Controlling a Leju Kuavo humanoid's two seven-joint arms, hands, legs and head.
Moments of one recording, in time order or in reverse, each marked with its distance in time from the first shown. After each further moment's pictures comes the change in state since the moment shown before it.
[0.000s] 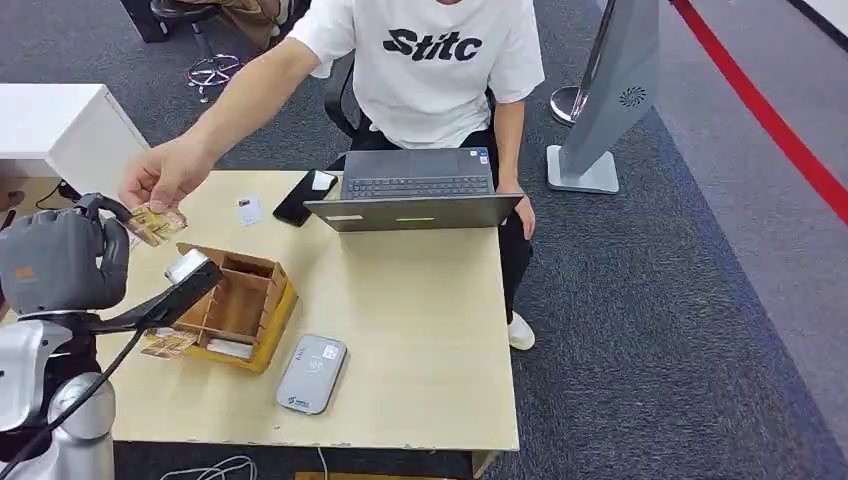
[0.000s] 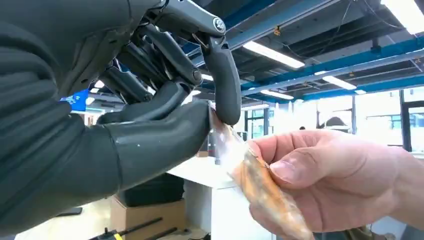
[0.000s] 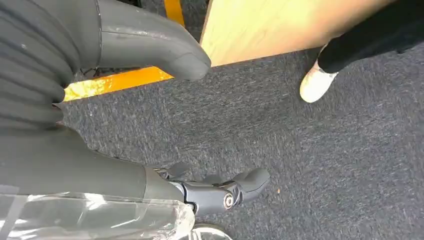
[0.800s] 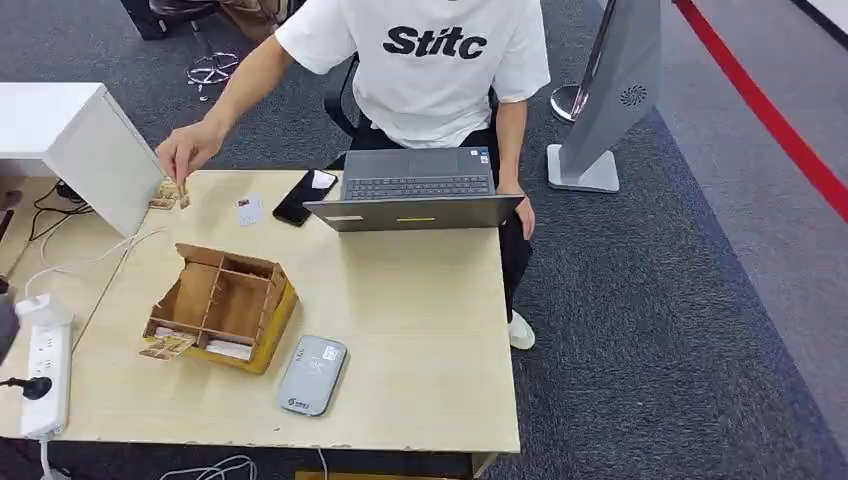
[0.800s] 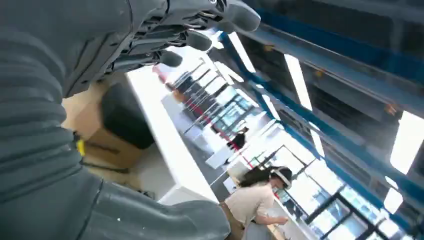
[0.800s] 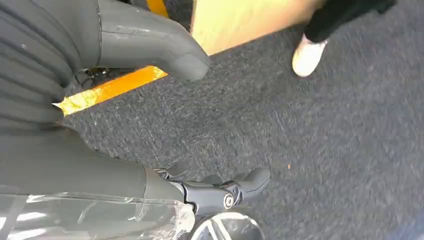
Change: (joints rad) left arm 0.323 -0.235 0.350 -0.382 0.928 0.207 -0.219; right arm 0.111 0.000 0.030 -0.096 -0.185 -0.138 0.037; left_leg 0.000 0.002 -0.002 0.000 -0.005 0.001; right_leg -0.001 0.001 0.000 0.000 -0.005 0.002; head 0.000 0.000
